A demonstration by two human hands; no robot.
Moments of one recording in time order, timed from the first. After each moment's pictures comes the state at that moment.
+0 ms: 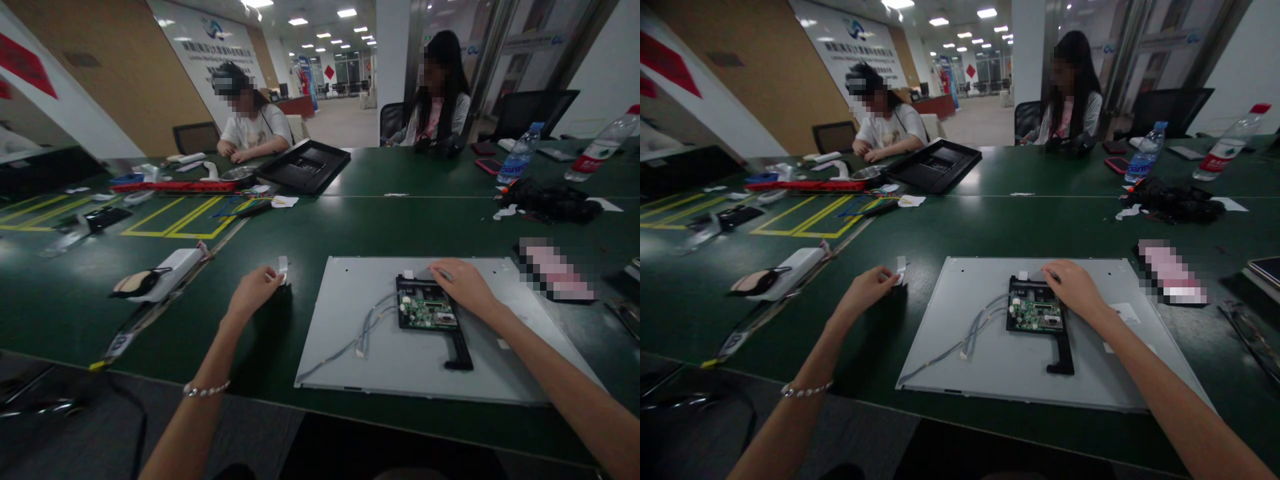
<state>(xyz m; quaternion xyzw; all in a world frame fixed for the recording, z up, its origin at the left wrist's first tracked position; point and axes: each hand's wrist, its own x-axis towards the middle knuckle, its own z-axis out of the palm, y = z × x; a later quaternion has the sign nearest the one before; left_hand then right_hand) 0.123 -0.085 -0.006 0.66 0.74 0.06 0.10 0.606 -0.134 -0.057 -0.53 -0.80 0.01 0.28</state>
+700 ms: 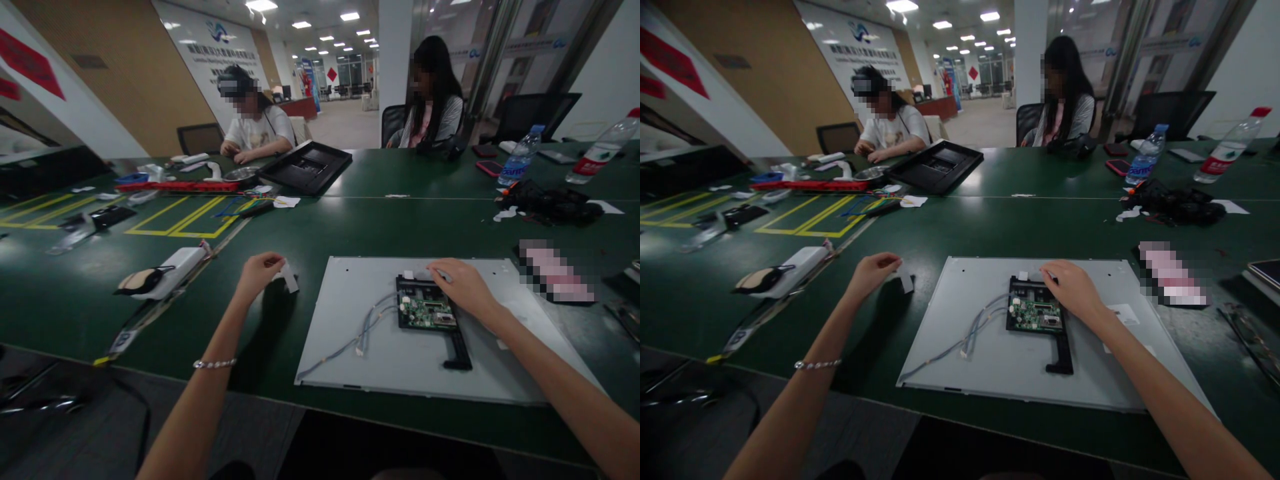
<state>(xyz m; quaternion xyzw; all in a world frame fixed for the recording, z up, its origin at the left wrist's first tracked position) 0.124 -0.061 -0.003 0.68 0.67 0.25 0.16 0.599 -0.141 -0.046 -0.52 -0.80 0.00 0.29</state>
